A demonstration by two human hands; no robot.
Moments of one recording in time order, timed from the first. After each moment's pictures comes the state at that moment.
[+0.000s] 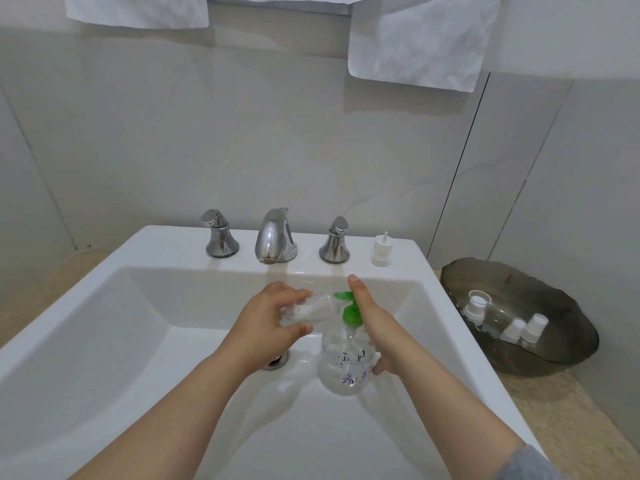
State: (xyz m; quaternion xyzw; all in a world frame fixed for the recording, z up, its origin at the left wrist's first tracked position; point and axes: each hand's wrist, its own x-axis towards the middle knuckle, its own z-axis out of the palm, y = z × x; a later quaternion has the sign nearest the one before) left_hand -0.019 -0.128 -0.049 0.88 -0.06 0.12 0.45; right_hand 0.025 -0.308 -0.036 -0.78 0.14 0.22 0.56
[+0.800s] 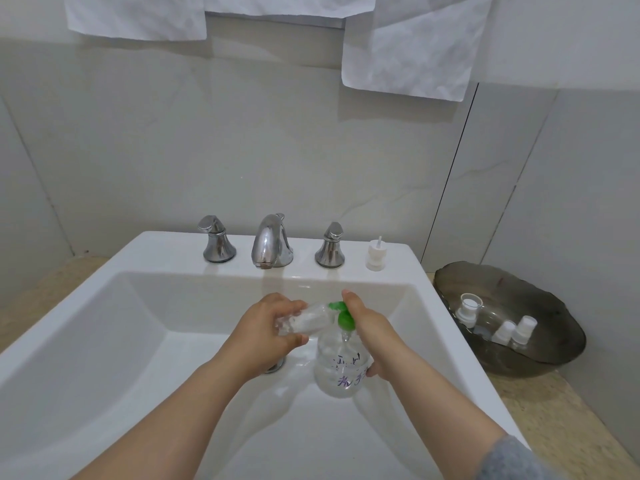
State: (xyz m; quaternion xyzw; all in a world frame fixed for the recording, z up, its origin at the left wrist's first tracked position) left_hand -0.018 -0.129 -0.053 0.90 -0.04 0.10 0.42; right_hand 0.010 -0.305 -0.024 -0.80 0.11 0.17 0.57
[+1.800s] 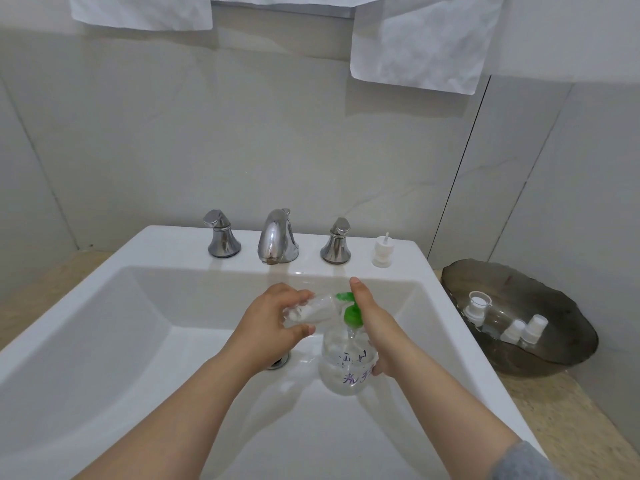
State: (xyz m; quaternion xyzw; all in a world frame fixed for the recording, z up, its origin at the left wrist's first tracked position) left_hand -0.019 -0.130 -0.049 0.88 -0.06 0.12 0.46; right_hand 0.009 -0.304 -0.024 -0.75 0.14 0.21 0.61
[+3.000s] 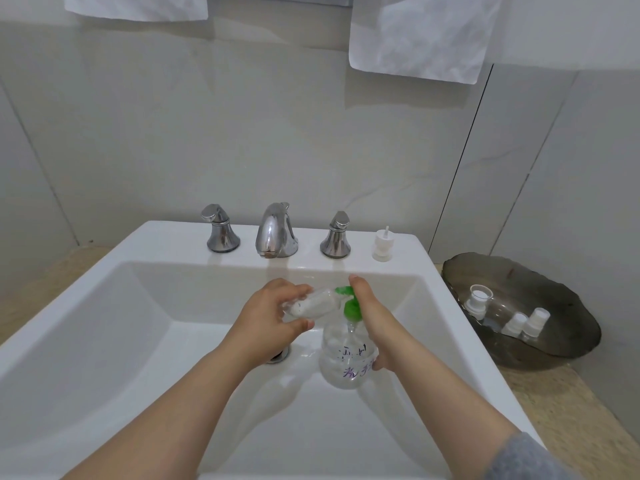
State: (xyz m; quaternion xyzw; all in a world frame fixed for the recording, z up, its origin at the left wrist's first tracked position) left_hand -0.019 -0.131 -0.049 0.88 -0.05 0.12 0.46; right_hand 0.016 -0.305 -0.032 -0.76 0.16 0.21 0.60
